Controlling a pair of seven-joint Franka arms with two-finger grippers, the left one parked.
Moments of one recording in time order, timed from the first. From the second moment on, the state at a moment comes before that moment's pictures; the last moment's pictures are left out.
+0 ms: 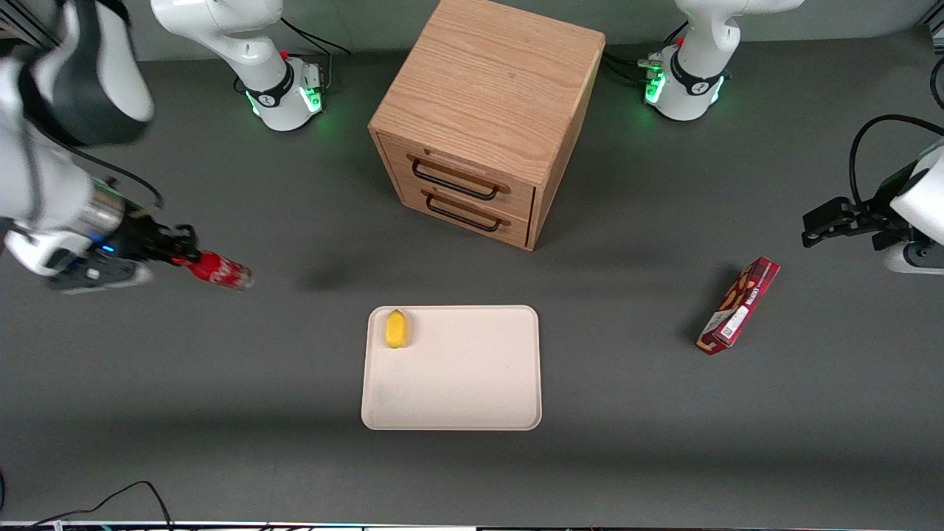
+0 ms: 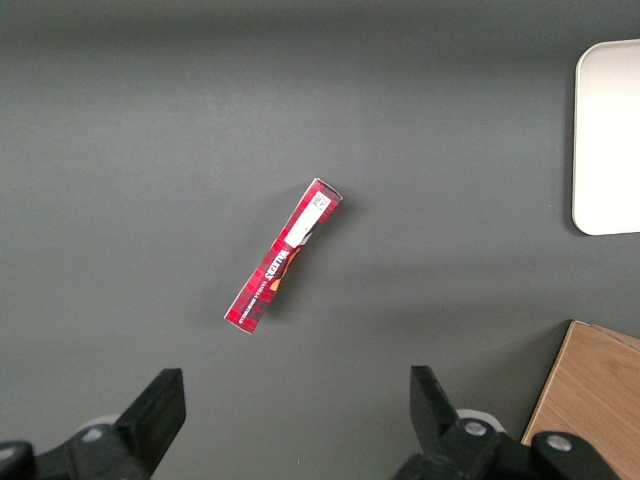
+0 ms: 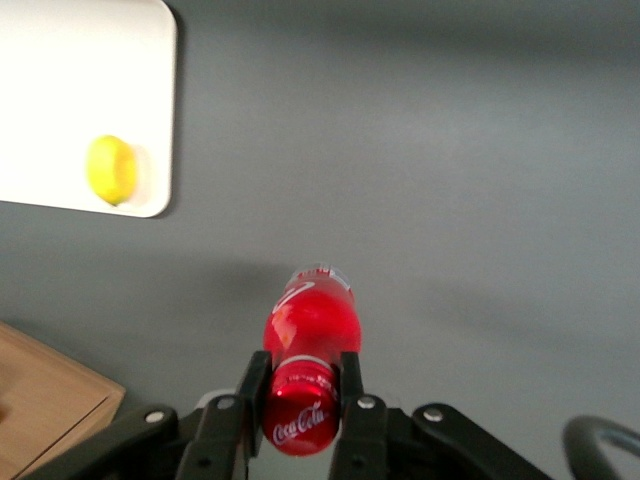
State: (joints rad) arm 0.08 0.04 -0.04 -1.68 0.04 1.68 -0.05
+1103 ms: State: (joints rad) arm 0.33 0.70 -0.03 -1.04 0.04 1.81 0.47
